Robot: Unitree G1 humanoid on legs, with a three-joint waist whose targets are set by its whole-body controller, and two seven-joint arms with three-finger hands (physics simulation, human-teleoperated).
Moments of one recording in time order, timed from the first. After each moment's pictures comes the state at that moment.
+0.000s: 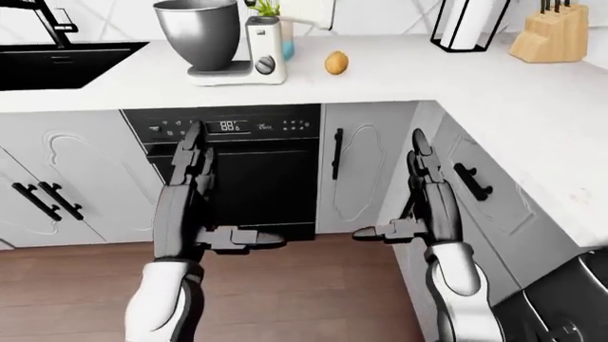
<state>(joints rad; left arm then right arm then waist) -0.05 0.04 0.07 -0.80 -0.05 0.63 -0.04 -0.05 -0.02 -0.01 -0.46 -0.19 0.33 0.03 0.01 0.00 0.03</state>
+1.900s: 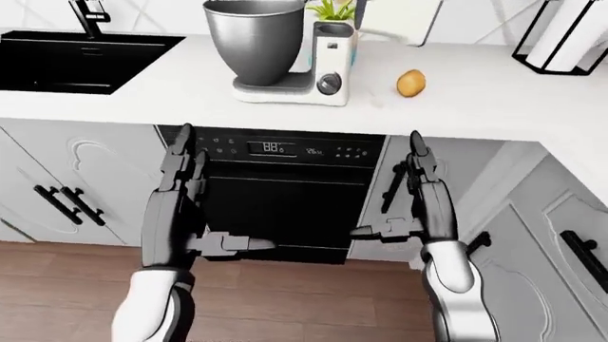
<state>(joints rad) -0.01 0.04 0.11 -0.84 -0.06 0.64 -0.07 -0.07 -0.01 0.00 -0.46 -0.24 0.38 0.02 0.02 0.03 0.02</state>
